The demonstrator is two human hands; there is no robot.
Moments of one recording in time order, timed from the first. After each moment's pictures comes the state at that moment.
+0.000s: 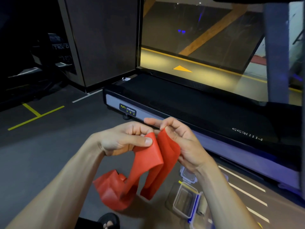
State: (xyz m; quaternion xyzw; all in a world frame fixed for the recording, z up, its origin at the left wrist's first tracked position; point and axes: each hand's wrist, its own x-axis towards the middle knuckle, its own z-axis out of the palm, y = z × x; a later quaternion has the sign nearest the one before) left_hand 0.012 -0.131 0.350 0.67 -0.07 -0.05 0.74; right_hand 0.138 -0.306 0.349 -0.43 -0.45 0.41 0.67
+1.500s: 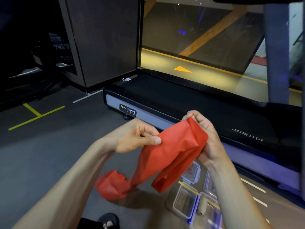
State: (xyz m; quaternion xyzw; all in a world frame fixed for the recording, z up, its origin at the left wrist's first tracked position) left_hand 0.023 -0.142 0.349 0.80 0.00 0.04 0.60; right_hand 0.170 -0.328 0.357 -0.42 -0.34 0.35 0.77
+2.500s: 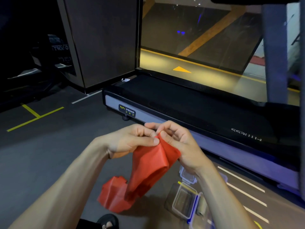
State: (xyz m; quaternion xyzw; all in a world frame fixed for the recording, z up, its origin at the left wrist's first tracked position) left_hand 0.022 -0.144 0.345 0.70 0.01 -0.02 0.72; right_hand 0.143 -0.310 0.343 -0.48 -0.47 0.35 0.65
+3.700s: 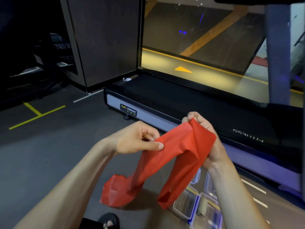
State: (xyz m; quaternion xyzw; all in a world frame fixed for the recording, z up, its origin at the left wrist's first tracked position) left_hand 0.026 -0.143 0.346 0.82 0.01 0.03 0.58; right_hand 0.164 -0.327 0.359 -0.41 -0.32 0.38 0.76
